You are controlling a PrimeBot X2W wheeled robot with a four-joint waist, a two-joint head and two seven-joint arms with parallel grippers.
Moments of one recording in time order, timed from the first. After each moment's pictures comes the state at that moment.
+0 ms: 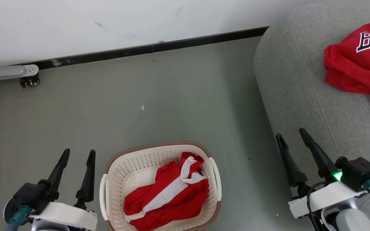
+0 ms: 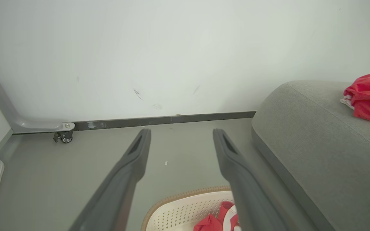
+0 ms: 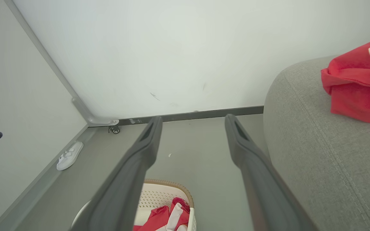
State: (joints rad) left arm -0.09 0.13 -0.07 0.15 -0.38 -0.08 -0.25; right arm -0.06 -0.11 0.12 -0.02 0.25 0.12 -0.25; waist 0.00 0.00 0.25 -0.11
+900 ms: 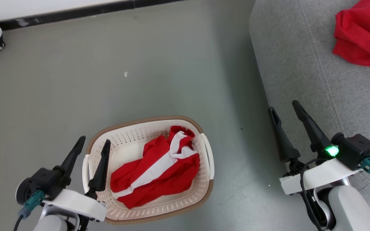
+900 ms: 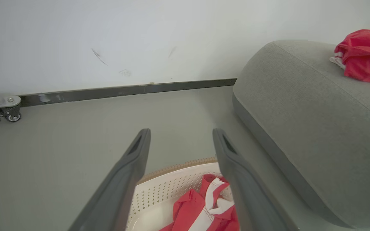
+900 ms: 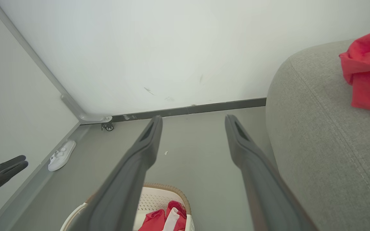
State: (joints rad) left arm -0.17 0.14 -0.15 0.19 -0.36 -0.11 -0.25; right arm -0.18 -0.07 0.13 -0.03 0.24 0.12 -0.25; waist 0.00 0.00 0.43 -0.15
